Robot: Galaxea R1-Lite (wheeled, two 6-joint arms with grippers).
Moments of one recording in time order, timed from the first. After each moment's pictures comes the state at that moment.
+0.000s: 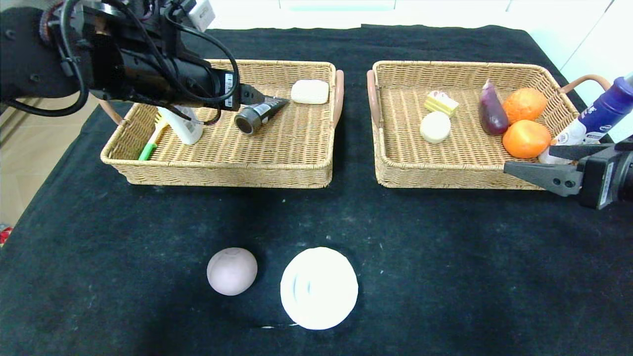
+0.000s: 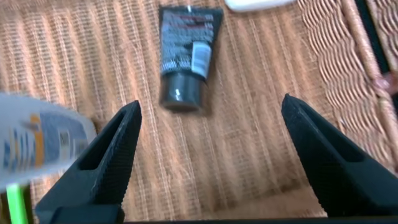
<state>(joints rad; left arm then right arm) -0.29 1.87 -1.95 0.34 0.07 0.05 0.18 1.32 -0.99 -0.11 0.25 -0.09</state>
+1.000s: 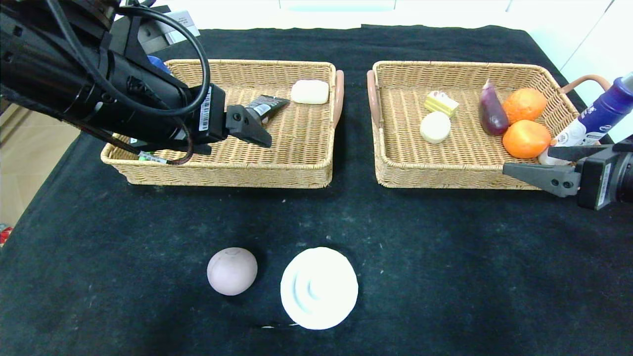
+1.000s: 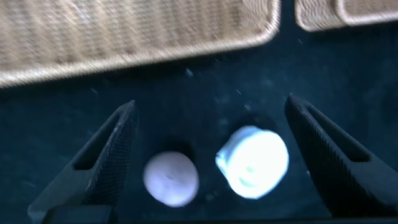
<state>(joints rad) -0.47 1.69 -1.94 0.87 0.01 -0.31 0.18 1.33 -0.99 -0.11 0.25 -0.09</state>
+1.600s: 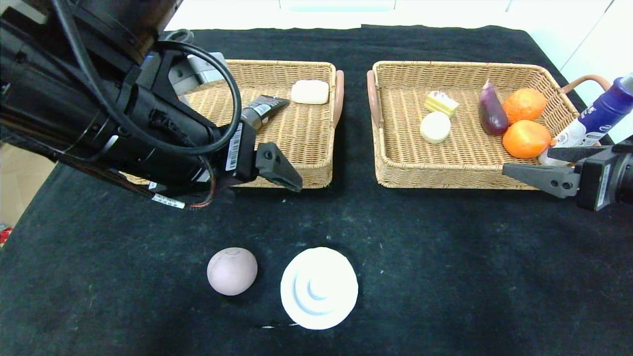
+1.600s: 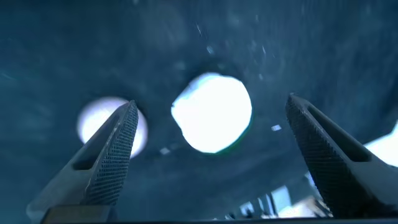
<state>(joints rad) -0.63 1.68 -1.89 0.98 0.01 -0.50 0.18 1.33 -0.99 -0.11 0.25 -0.09</state>
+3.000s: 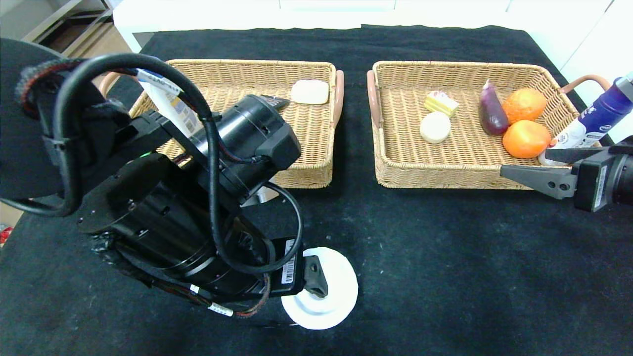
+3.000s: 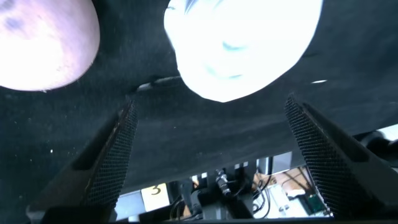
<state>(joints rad) -0.79 1.74 -1.60 0.98 0.03 -0.76 0.18 1.33 -0.99 -0.11 0.25 -0.09</state>
